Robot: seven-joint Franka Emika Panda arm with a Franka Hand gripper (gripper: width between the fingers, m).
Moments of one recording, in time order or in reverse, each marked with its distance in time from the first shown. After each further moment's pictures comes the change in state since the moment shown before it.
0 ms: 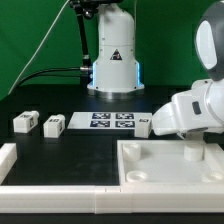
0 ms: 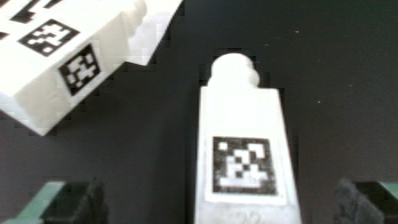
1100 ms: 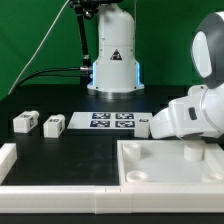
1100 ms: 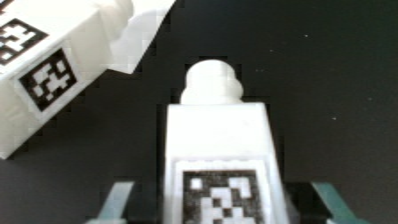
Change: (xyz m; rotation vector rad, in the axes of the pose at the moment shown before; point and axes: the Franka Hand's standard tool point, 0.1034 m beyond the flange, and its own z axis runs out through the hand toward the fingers) arm 0.000 -0.001 0.020 -0.002 -0.011 -0.003
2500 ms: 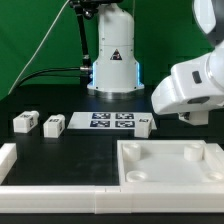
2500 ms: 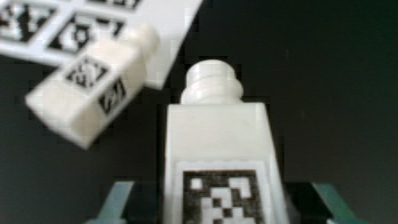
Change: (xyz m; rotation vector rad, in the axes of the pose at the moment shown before) arm -0.023 0.006 -0.062 -0.001 0.283 0.028
